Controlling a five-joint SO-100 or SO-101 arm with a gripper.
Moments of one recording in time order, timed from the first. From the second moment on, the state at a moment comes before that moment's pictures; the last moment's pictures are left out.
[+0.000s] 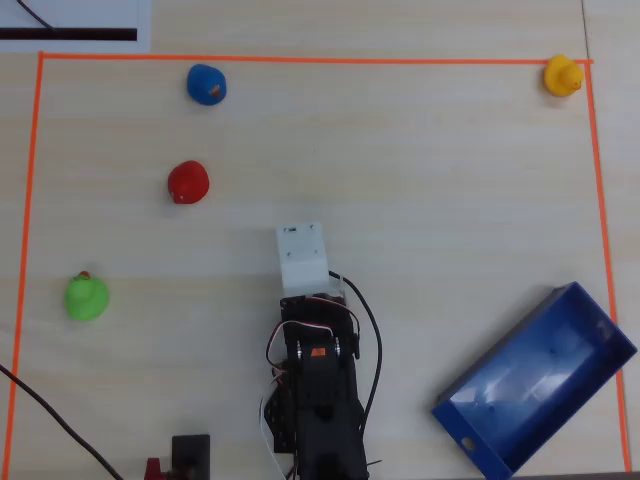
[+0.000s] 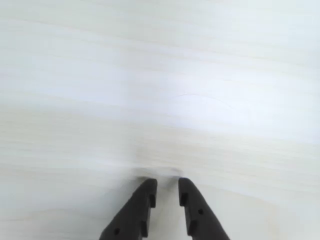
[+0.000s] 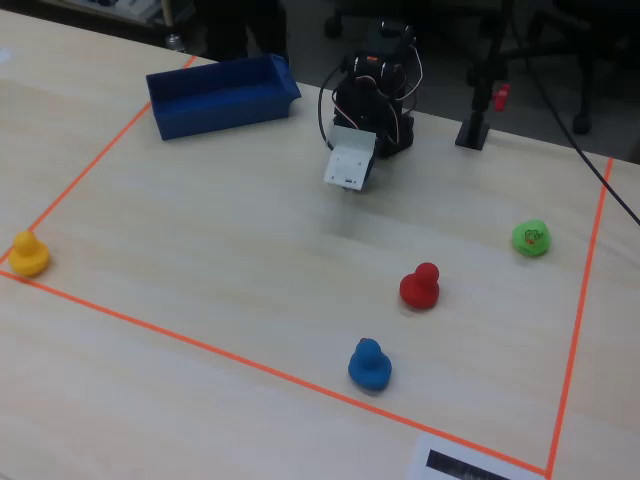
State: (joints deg) arm -0.1 189.8 178.3 75.8 -91.7
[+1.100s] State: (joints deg) arm -1.9 189.8 178.5 74.7 -94.7
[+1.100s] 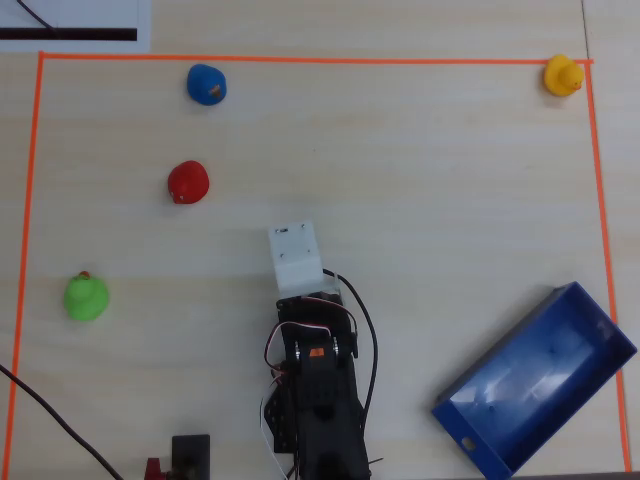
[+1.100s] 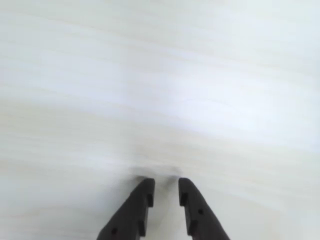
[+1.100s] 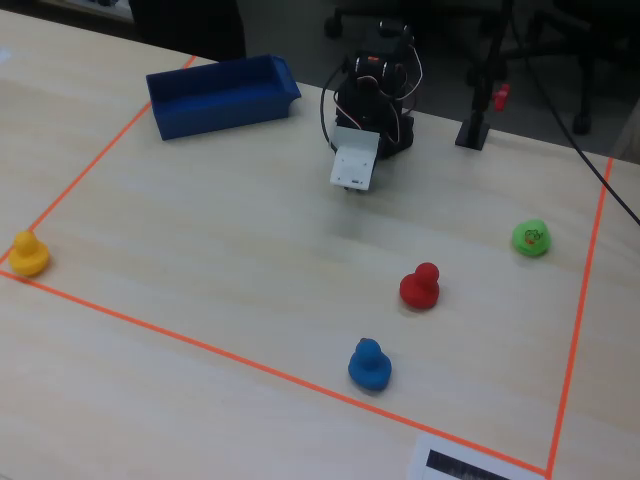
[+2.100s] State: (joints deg) arm -26.9 95.9 124.2 17.1 -76.8
